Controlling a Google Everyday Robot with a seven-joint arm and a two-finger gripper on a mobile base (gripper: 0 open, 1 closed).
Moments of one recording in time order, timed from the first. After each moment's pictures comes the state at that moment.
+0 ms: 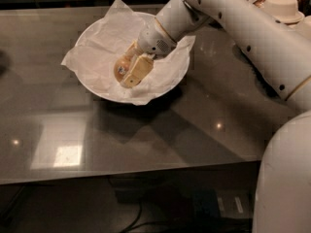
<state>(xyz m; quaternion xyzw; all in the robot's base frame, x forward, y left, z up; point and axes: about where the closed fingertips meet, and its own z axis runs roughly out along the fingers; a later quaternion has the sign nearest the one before) 0.592 0.064 0.892 -0.70 0.60 0.30 0.26</state>
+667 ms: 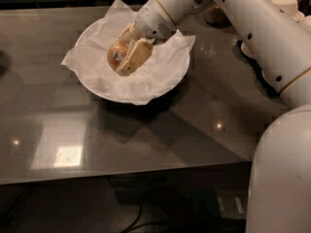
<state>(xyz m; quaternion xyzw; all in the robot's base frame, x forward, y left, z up) 0.580 0.077 0.939 -0.72 0.54 0.33 0.28</state>
